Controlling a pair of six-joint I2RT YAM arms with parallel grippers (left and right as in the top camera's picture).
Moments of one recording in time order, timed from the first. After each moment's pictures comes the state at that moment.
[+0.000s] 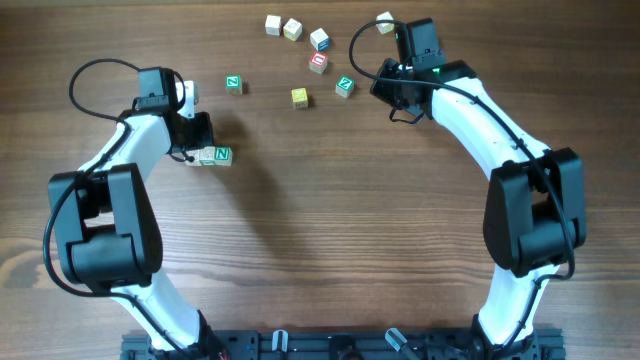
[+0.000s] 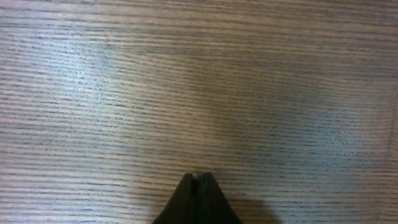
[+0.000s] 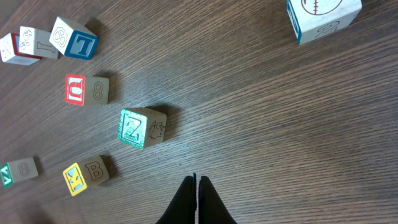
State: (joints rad) left arm 0.12 1.95 1.20 -0.44 0.11 -0.02; right arm 0.29 2.03 1.54 -0.52 -0.08 0.74
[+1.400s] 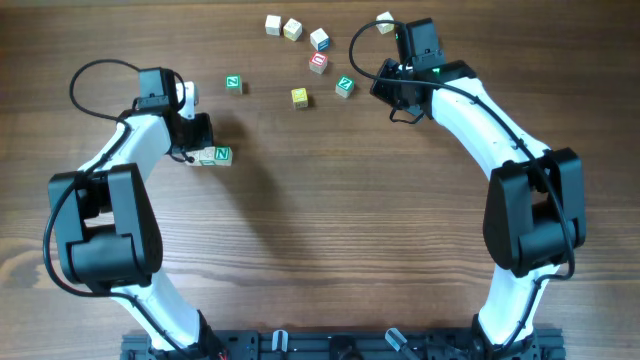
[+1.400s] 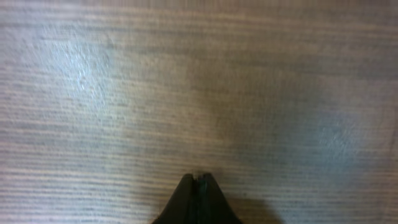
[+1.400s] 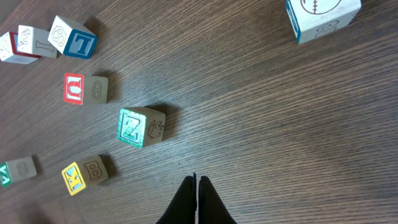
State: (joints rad) left arm 0.12 1.95 1.20 -0.44 0.10 -0.02; right arm 0.29 2.03 1.54 -0.52 -0.08 0.73
